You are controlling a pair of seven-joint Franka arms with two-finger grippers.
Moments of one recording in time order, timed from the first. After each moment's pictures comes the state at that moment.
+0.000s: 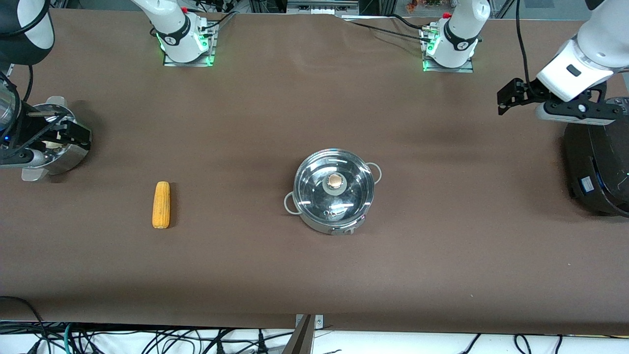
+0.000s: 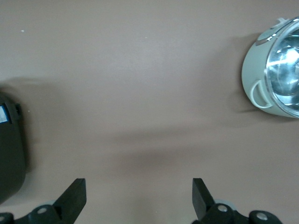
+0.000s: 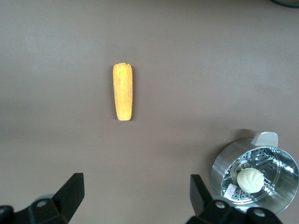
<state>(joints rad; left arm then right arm) -0.02 -0.09 -0.13 -1.75 0.01 1.61 -0.05 0.02 0.15 -0.02 -1.54 -0.09 1.65 -0.09</state>
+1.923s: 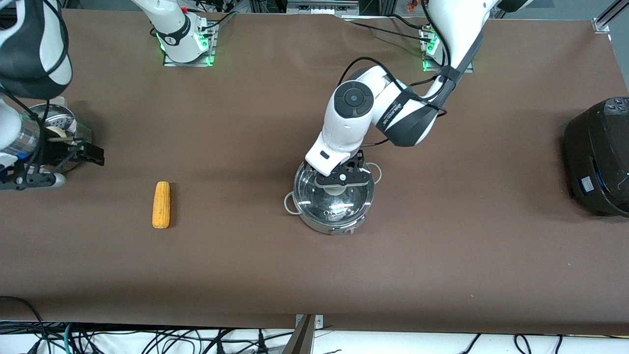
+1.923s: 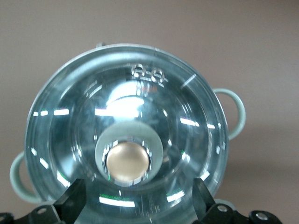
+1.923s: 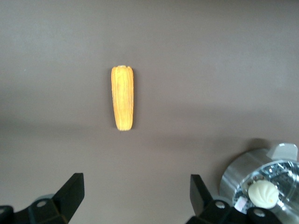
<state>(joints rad) -0.44 0.68 -0.33 -1.30 0.21 2.03 -0.86 0.02 0.27 -0.02 -1.54 -0.07 1.74 -0.09</state>
